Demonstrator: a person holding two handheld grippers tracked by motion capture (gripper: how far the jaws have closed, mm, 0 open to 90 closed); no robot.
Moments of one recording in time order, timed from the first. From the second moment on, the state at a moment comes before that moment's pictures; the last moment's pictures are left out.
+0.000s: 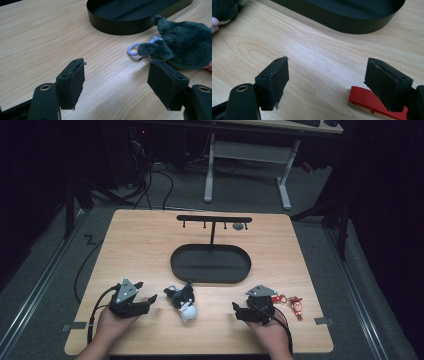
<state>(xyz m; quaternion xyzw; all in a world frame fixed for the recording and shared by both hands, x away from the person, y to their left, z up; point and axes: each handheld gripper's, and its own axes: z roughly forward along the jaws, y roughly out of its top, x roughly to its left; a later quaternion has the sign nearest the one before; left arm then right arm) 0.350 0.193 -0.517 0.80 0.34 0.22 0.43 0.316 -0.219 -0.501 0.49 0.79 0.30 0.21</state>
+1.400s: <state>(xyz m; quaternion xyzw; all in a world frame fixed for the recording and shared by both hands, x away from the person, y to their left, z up) 0.352 0.181 -0.519 0.82 0.32 0.21 0.43 0.308 -0.242 -0.480 0.52 0.84 0.15 0.09</state>
